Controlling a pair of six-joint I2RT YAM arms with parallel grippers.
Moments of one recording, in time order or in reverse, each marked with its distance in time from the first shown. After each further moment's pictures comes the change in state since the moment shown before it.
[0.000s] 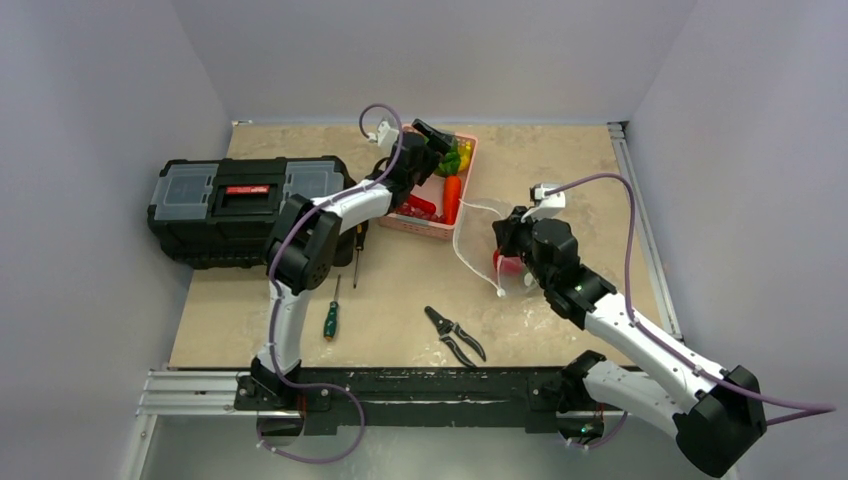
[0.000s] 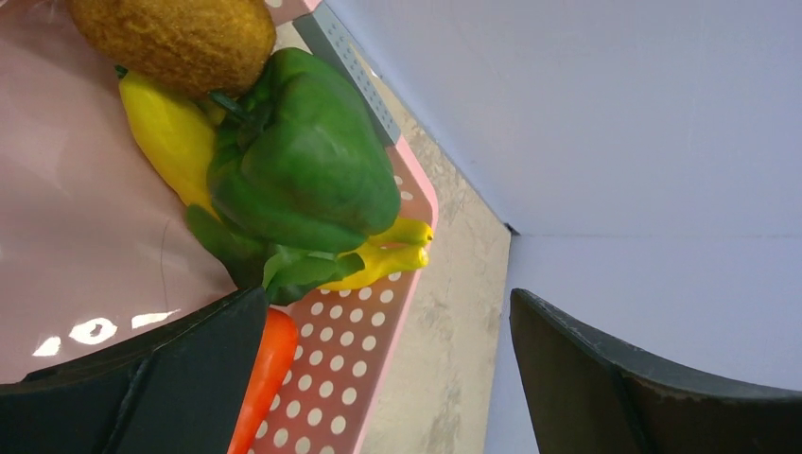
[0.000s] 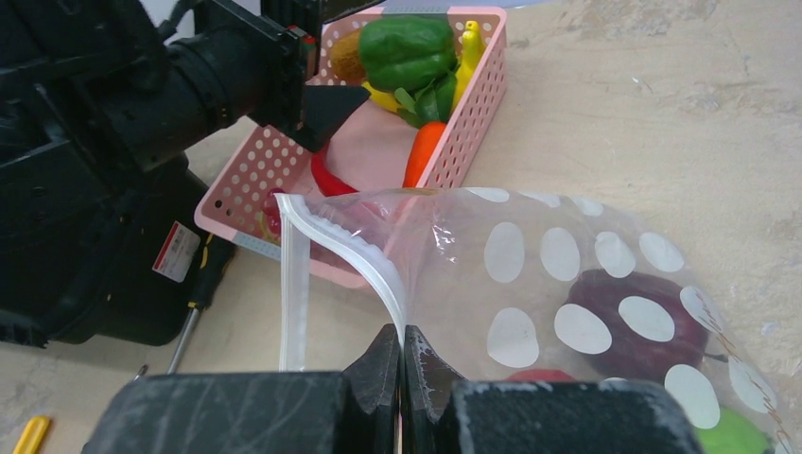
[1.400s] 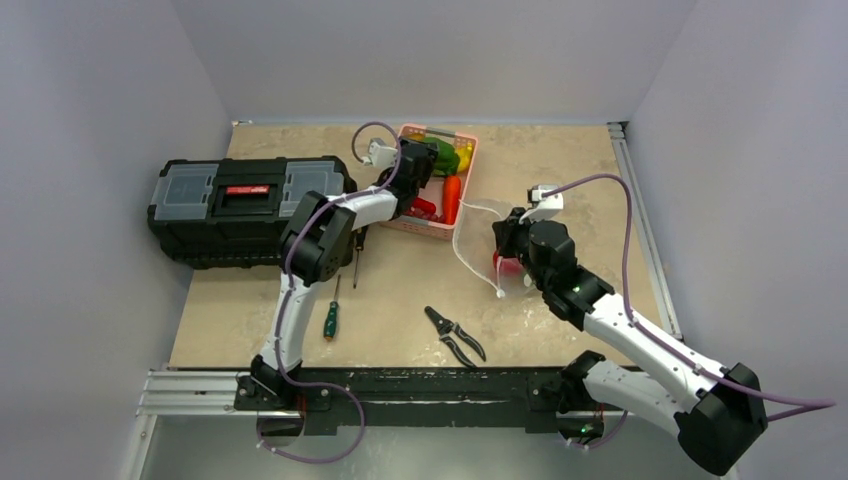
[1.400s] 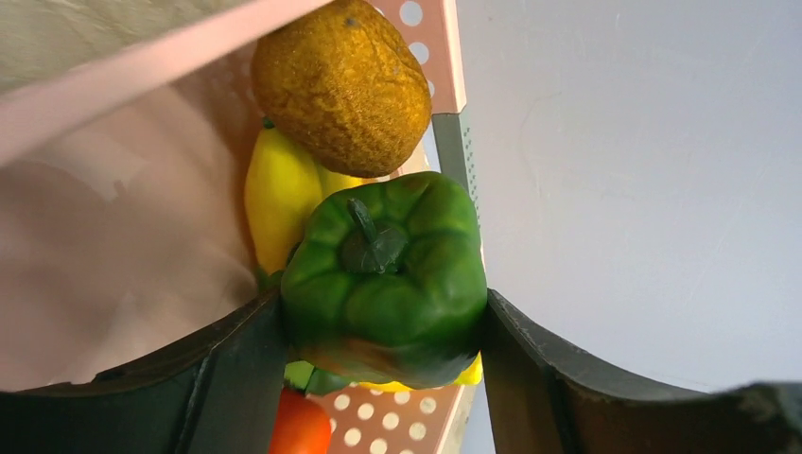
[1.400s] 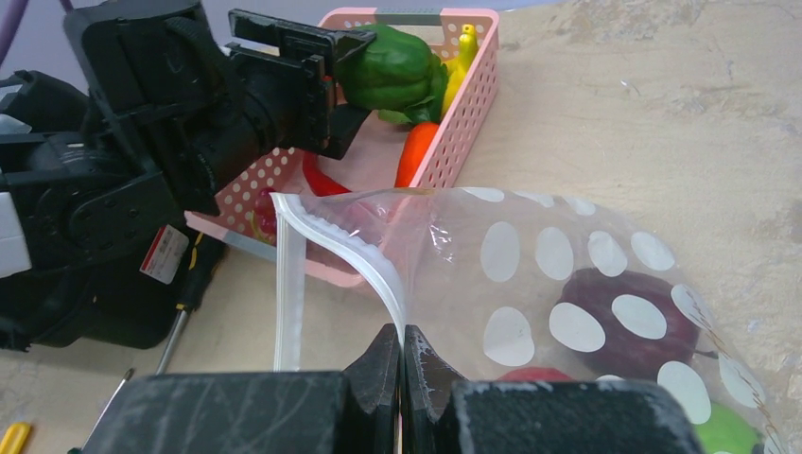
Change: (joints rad) left arm 0.007 0.189 0.079 0.063 -0.198 -0.294; right arm 0.032 0.004 0.000 0.000 0.053 -0.011
